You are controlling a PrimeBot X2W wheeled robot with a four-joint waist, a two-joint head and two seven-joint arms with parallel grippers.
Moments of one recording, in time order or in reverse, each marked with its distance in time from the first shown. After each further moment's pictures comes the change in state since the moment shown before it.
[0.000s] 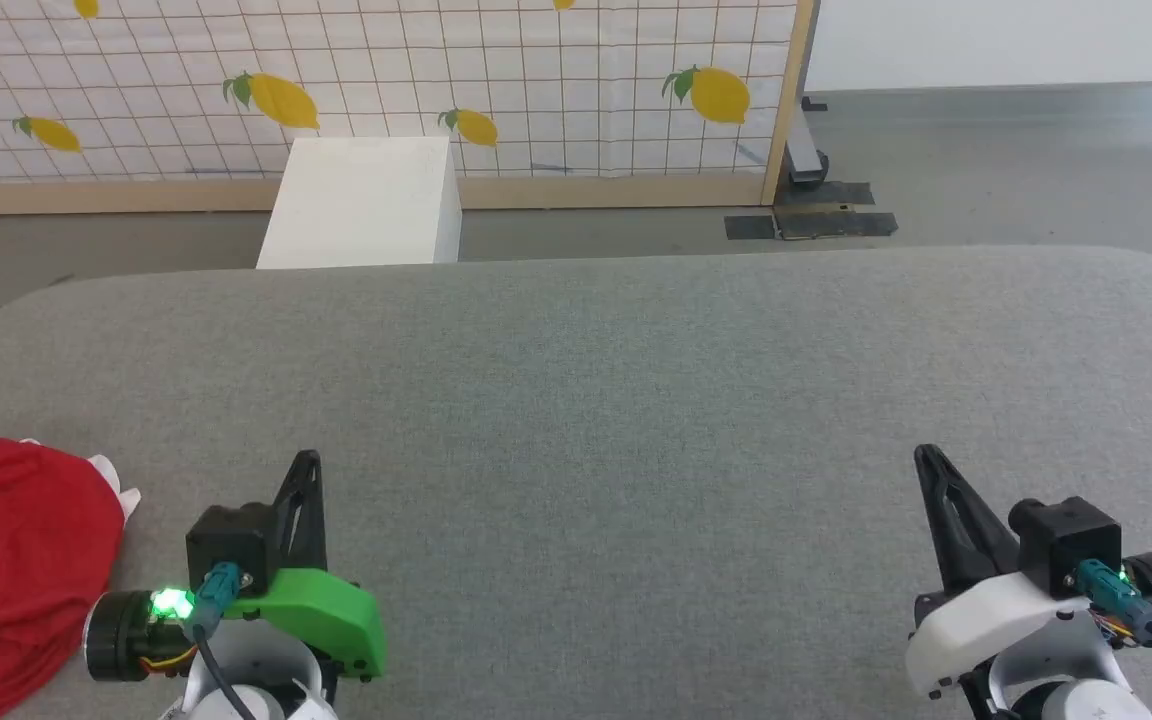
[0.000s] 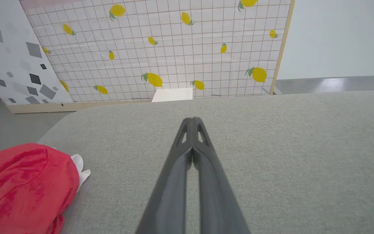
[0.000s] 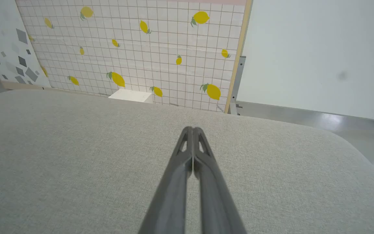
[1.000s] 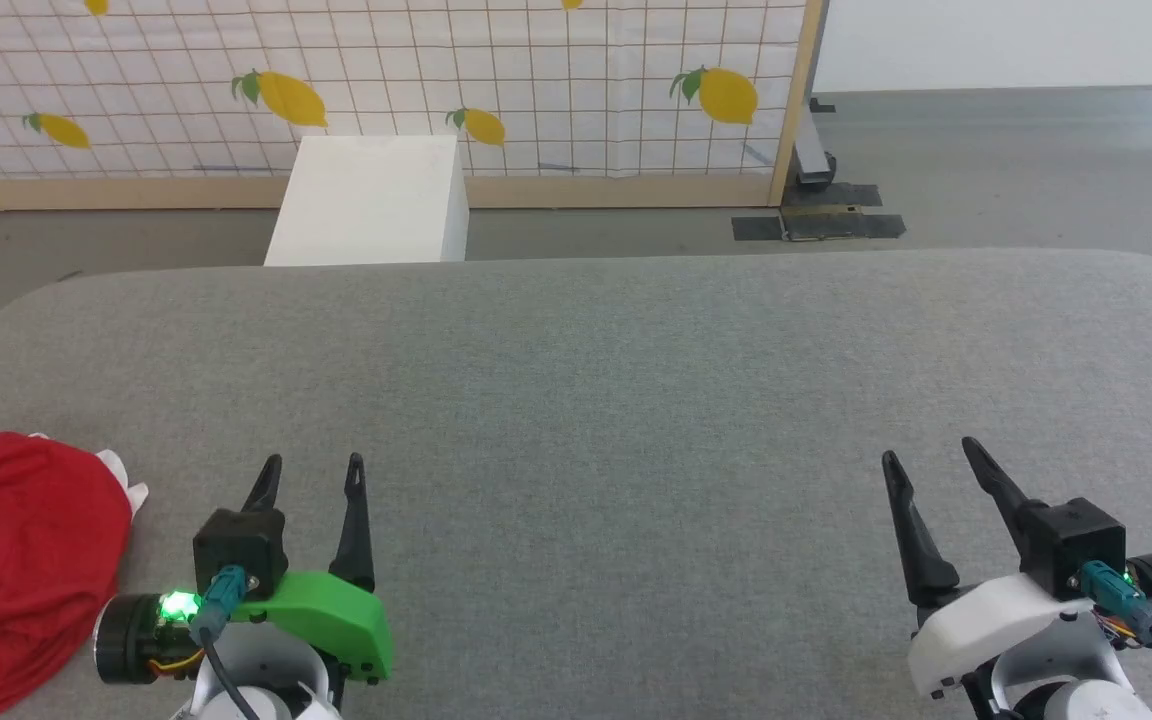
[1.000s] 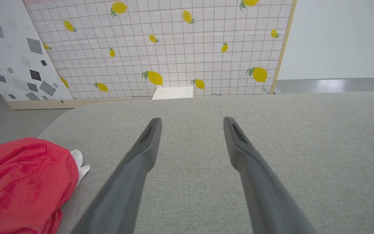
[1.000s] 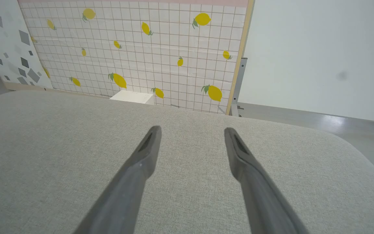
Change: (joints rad) left arm -0.001 0.000 -0.013 0.017 -0.012 0.009 -0.012; right arm 0.001 0.000 -0.004 0.002 0.002 0.000 -0.009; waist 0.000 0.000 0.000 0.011
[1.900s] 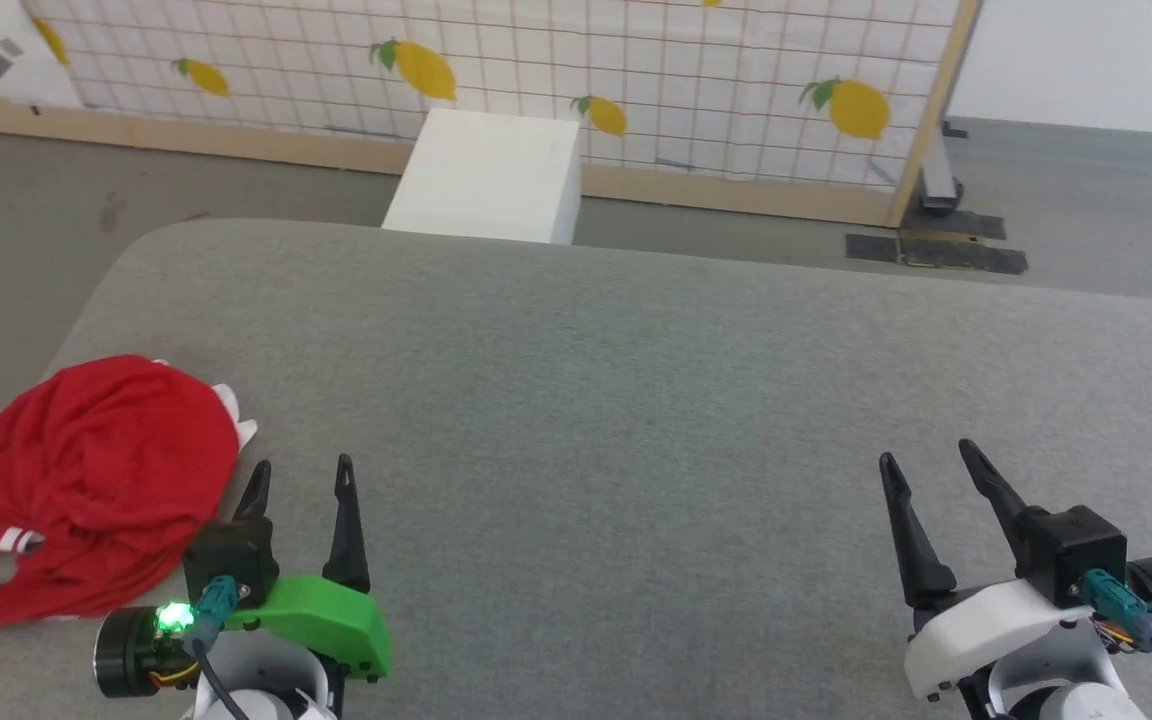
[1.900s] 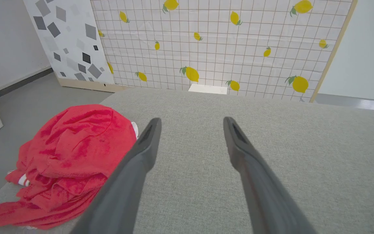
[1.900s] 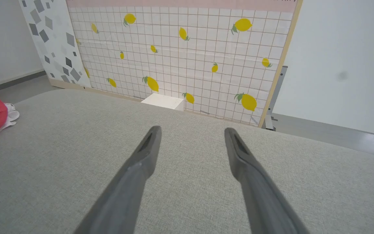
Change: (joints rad) left arm -0.003 0.005 -0.011 0.034 -0.045 0.053 -0.054; right arm 0.000 0.000 0.004 0.024 0.018 0.000 -0.041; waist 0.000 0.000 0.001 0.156
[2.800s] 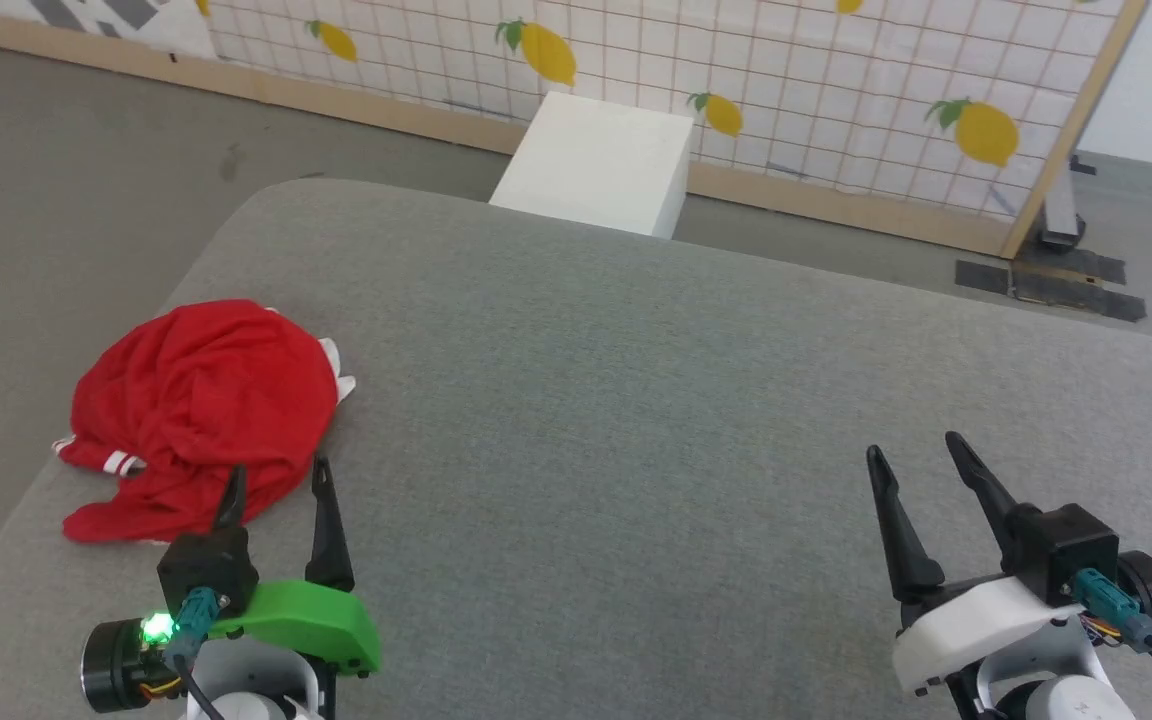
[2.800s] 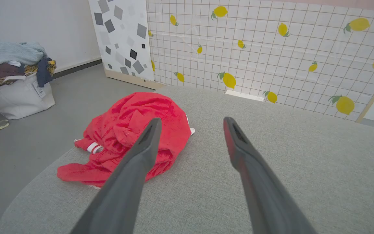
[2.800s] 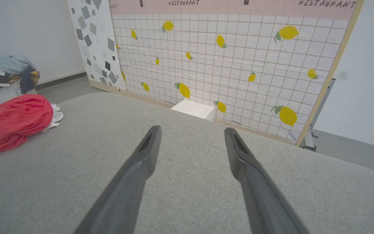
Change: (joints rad) left arm 0.001 0.003 0.006 0.014 -0.047 0.052 -0.058; right arm -0.019 0.000 0.020 0.031 0.021 0.000 -0.046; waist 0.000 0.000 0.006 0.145
